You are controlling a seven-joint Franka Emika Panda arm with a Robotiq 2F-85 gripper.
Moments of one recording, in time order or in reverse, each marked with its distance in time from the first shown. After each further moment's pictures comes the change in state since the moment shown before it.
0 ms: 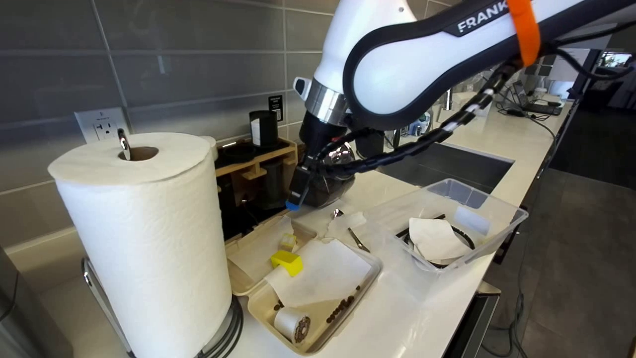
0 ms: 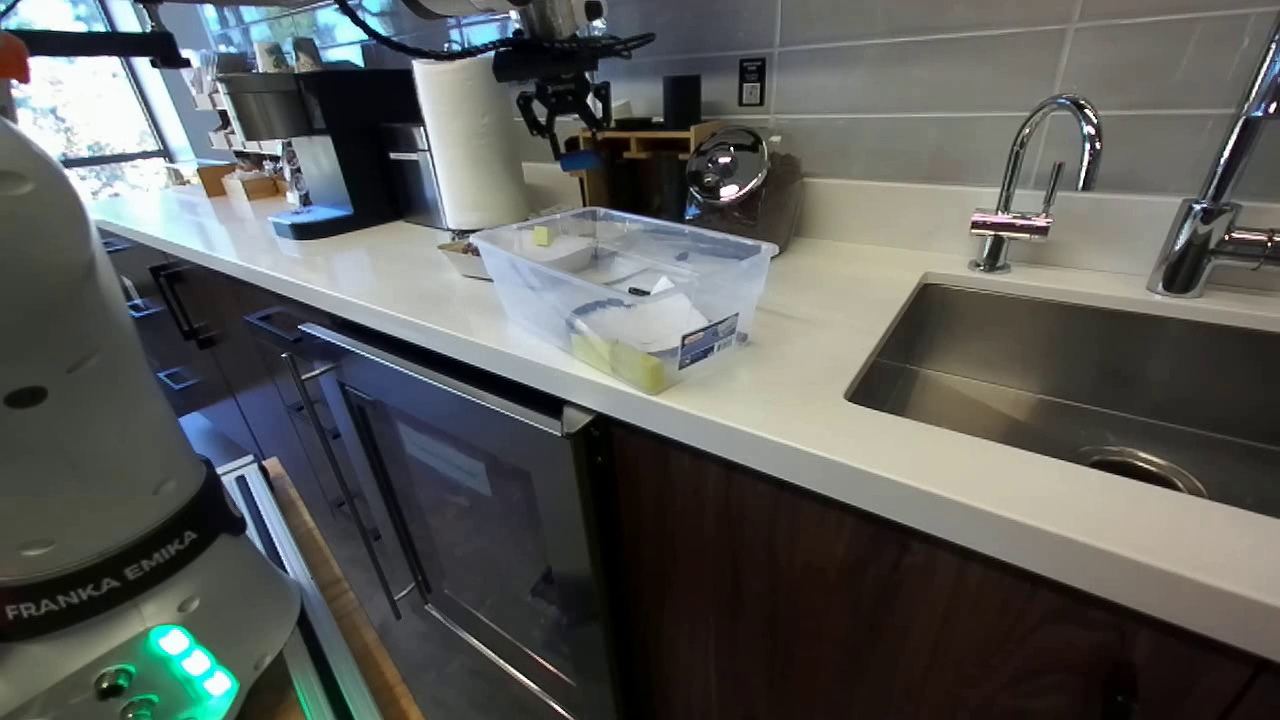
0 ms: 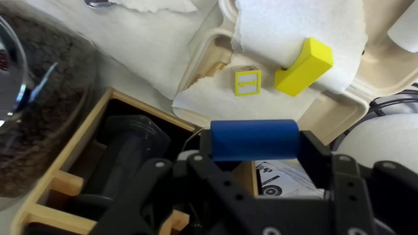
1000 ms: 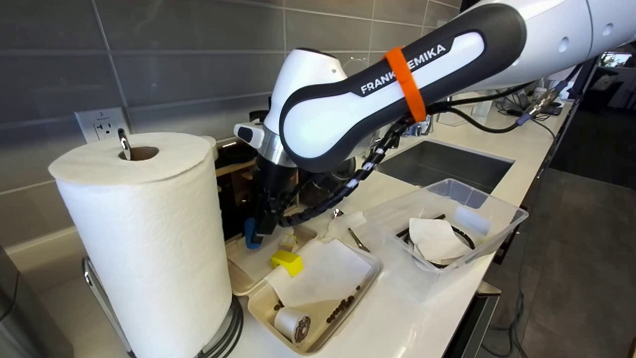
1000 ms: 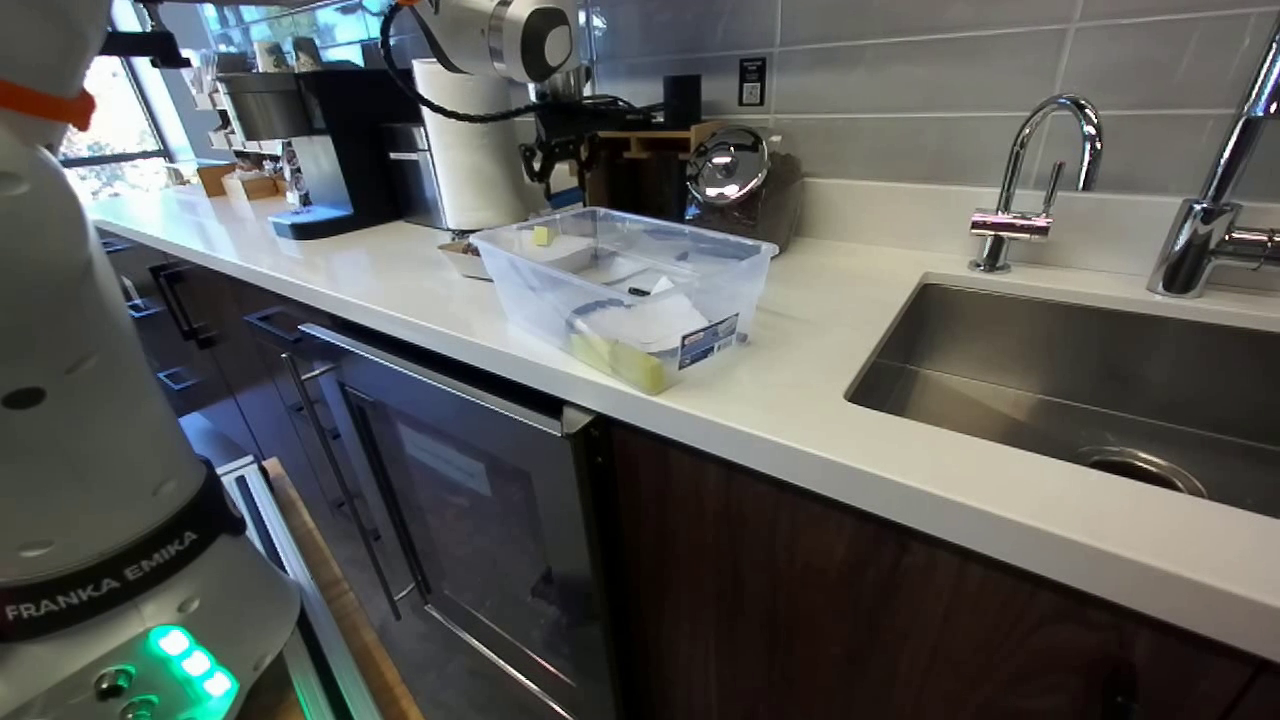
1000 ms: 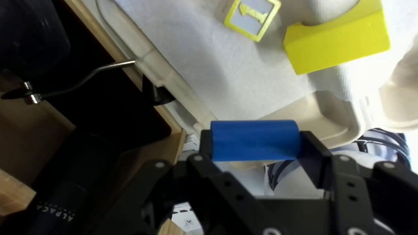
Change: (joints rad) arm -0.011 0.325 0.109 0.264 0.028 0.009 -0.541
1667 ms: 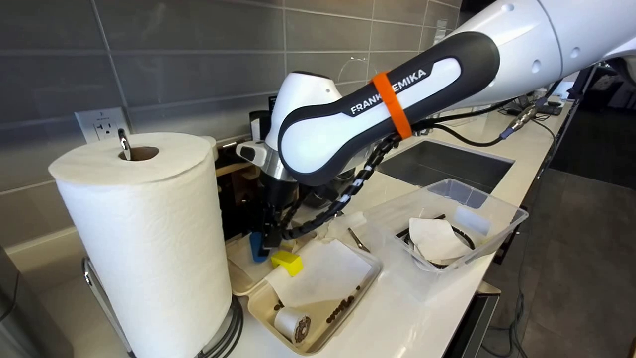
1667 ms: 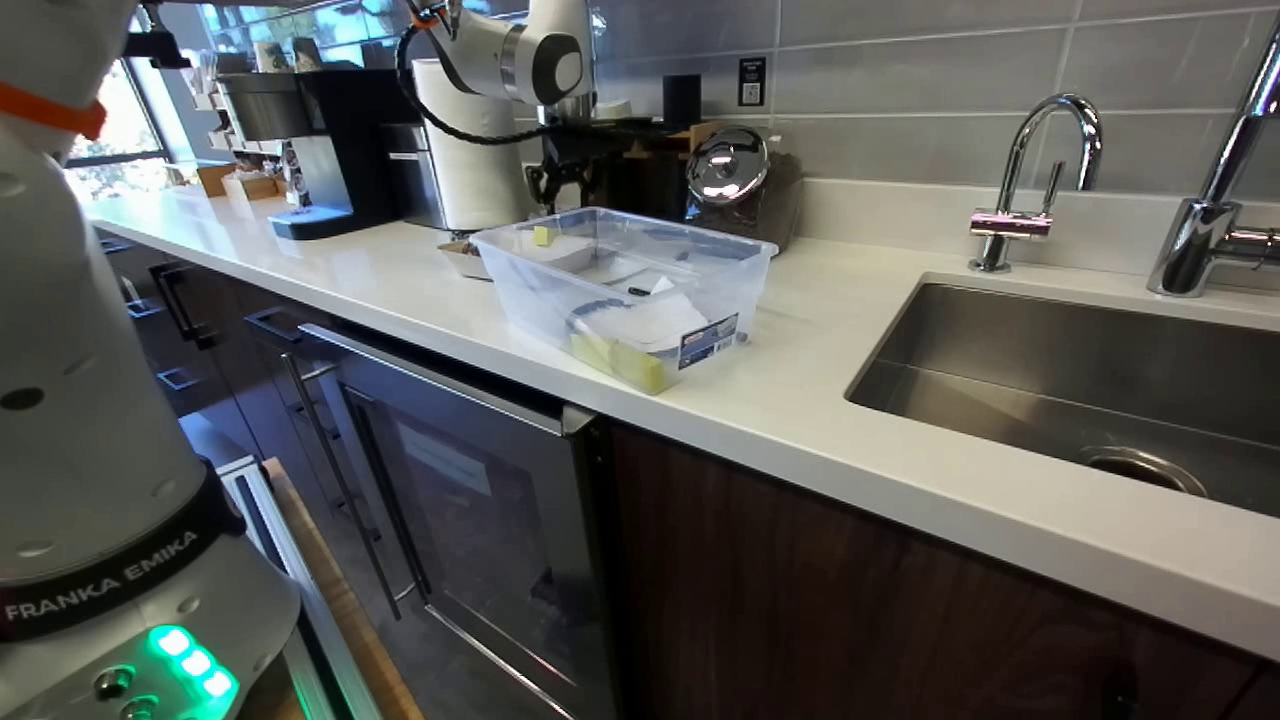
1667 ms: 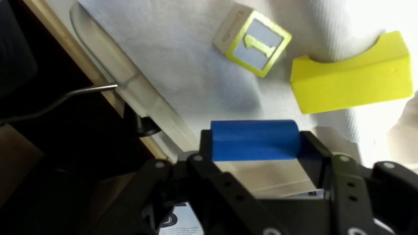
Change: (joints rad) arm -0.009 0.064 0.000 0.025 0.001 -0.028 -0.078
